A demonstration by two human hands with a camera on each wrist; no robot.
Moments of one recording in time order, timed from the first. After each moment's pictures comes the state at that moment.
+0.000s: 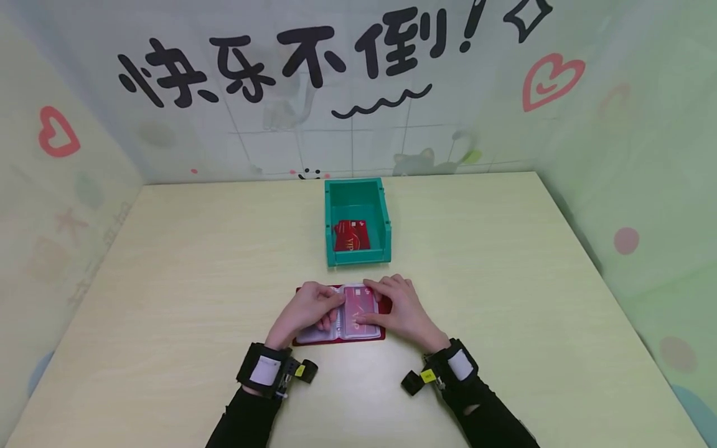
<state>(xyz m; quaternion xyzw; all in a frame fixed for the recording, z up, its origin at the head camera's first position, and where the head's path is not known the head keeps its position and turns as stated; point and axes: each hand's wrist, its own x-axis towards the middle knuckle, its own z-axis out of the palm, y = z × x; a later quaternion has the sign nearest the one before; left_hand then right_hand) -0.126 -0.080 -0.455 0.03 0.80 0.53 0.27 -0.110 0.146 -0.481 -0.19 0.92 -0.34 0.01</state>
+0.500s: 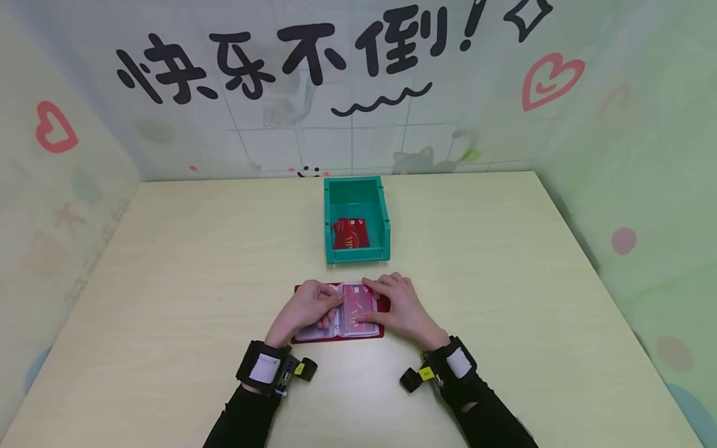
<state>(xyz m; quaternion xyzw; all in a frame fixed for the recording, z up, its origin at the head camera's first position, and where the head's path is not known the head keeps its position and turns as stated) -0.126 -0.077 -0.453 0.03 0.81 0.52 0.27 -0.109 0.149 -0.478 -0.20 0.92 -0.32 0.02</state>
